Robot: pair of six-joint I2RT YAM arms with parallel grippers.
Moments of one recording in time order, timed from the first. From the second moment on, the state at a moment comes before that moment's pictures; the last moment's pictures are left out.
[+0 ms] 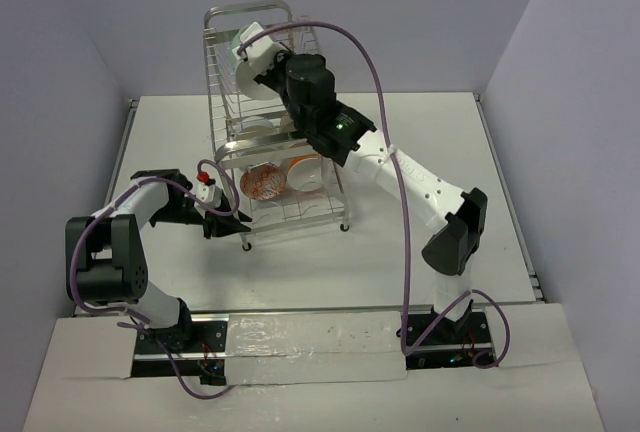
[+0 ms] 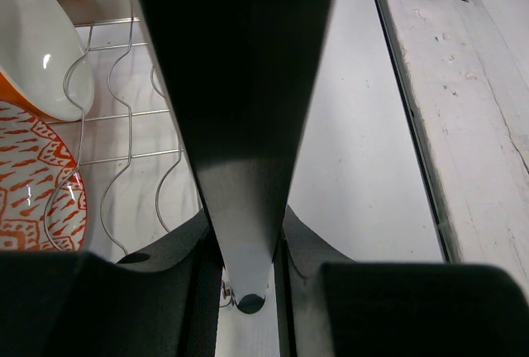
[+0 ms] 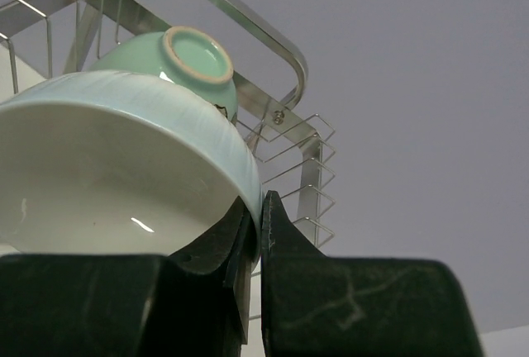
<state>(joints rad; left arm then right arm) 0.03 1.55 0.90 -1.19 1.37 1.79 0.86 1.88 2.05 -0.13 0.50 -0.66</state>
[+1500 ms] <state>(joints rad) 0.04 1.56 0.91 -1.19 1.37 1.77 0.89 1.71 1.80 -0.05 0.44 -0.68</state>
